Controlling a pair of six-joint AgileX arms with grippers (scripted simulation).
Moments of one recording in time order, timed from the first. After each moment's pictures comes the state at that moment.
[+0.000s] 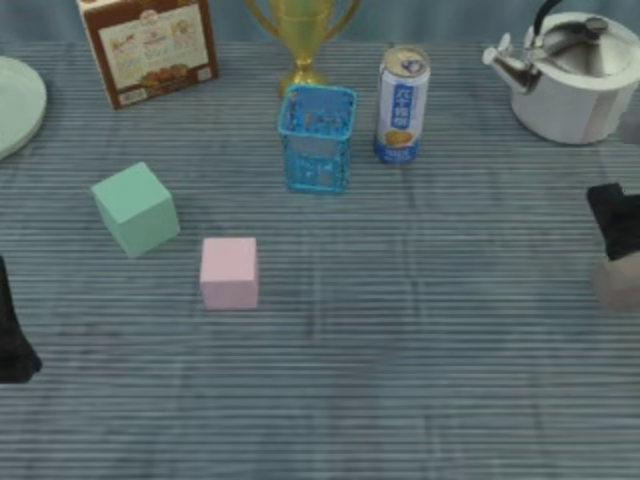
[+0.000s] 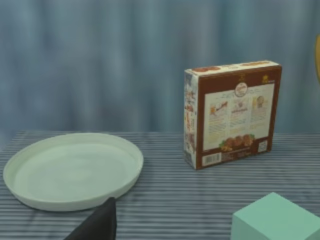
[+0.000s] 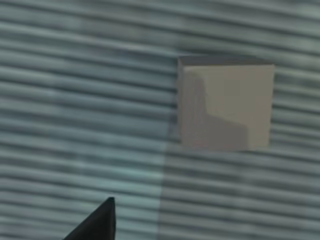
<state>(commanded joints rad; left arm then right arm) 0.00 0.00 0.00 0.00 0.00 0.00 0.09 1.77 1.29 -0.98 0.01 -0.07</state>
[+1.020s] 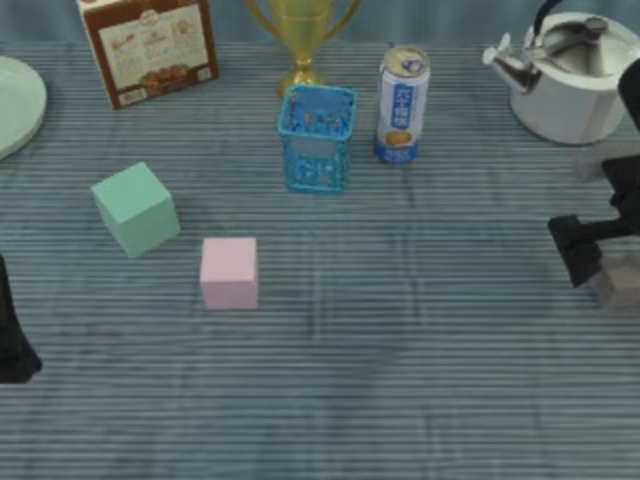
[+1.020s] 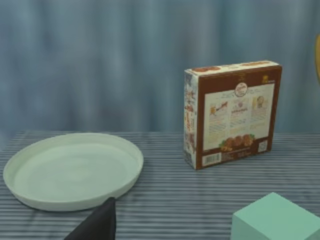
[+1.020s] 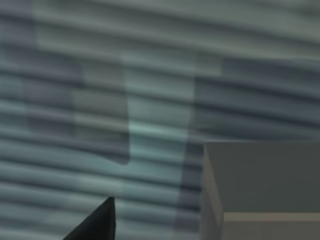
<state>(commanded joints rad) 0.00 0.00 0.00 0.00 0.00 0.00 0.10 2.04 1.33 -0.86 0.00 -0.07</state>
